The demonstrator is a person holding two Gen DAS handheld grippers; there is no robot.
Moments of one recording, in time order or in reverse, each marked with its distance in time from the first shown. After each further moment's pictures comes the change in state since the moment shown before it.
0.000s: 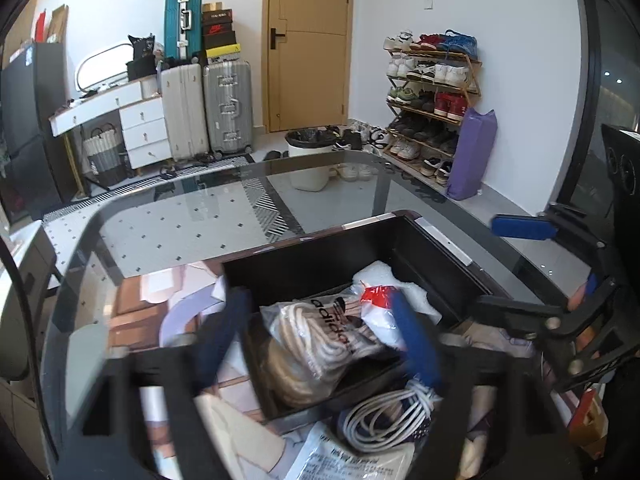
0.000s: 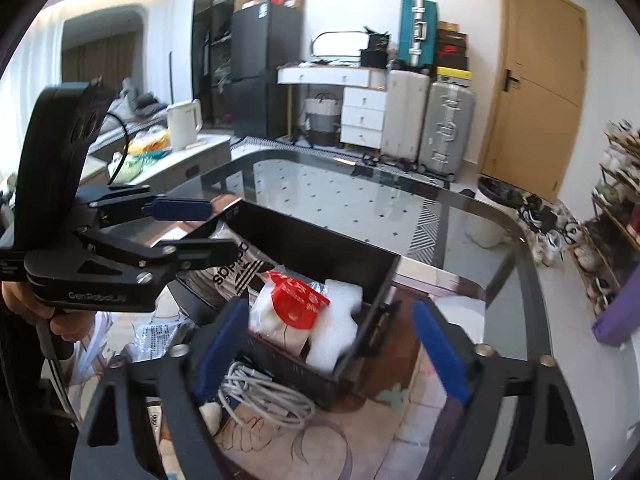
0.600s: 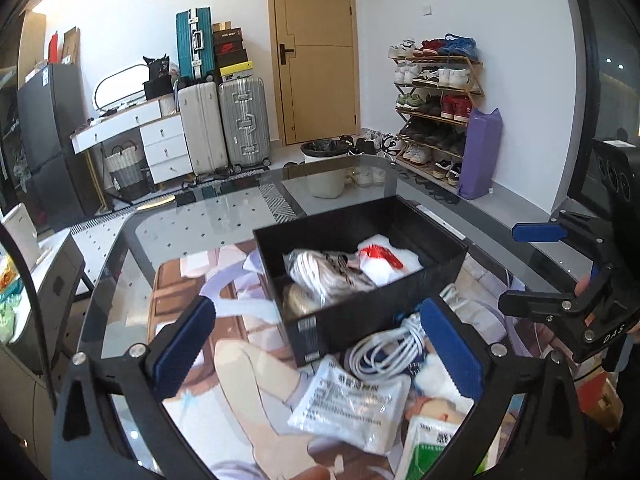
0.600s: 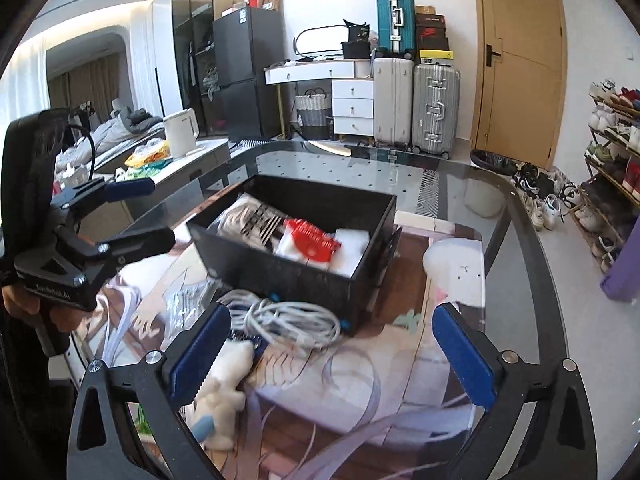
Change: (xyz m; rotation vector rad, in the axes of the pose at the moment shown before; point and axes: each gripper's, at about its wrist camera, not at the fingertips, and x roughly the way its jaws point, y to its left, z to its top) left arm -0.059 -0.010 -0.041 0.031 -0.038 0.064; right arm -0.040 0.017 -0.046 0.075 0.032 0.019
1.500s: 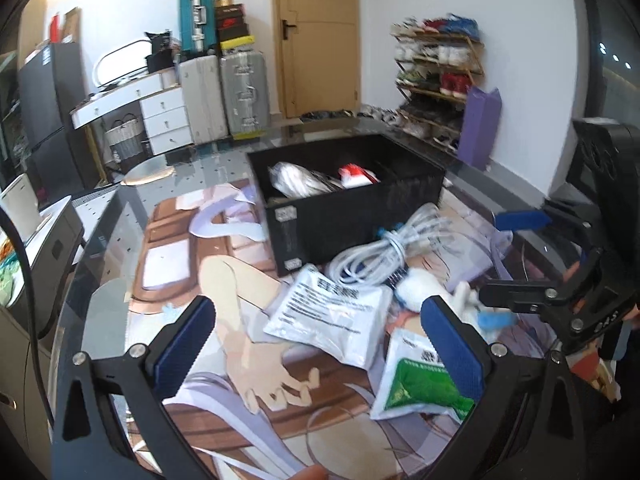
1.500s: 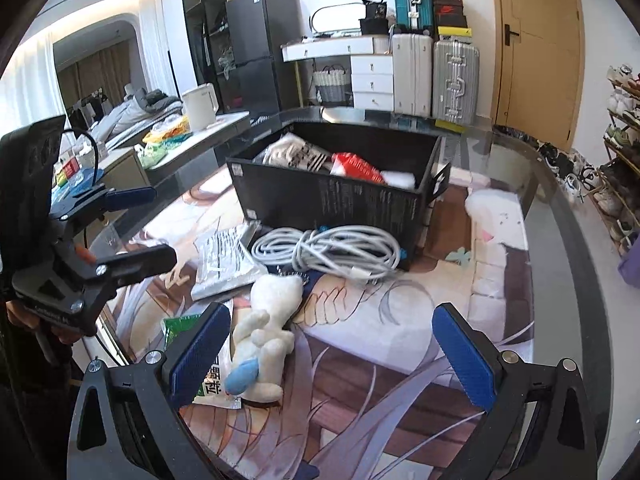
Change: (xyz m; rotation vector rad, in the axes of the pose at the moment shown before) left arm -0.015 -0.022 -0.055 0.004 0.098 -0.011; right arm 0.010 0.030 -0.040 -0.006 0.104 0.079
